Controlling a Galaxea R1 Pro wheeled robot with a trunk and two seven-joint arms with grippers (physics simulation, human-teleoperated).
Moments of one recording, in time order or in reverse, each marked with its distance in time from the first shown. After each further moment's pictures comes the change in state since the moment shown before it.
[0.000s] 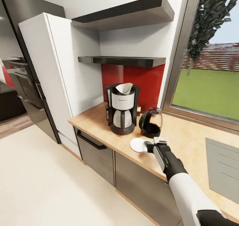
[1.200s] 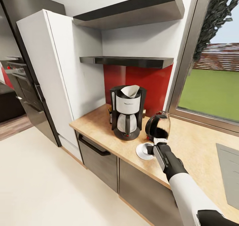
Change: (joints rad) left arm 0.001 0.002 0.001 0.002 0.003 0.000 0.000; right arm 0.000 0.000 -0.001 -0.004 0.001 0.081 0.000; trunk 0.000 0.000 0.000
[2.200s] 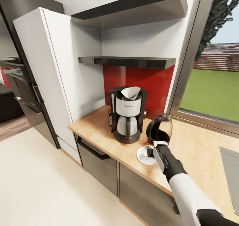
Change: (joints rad) left arm 0.001 -0.001 -0.002 0.000 -0.004 0.000 0.000; right arm 0.000 -0.002 -0.001 0.046 0.001 0.000 0.000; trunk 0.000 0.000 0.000
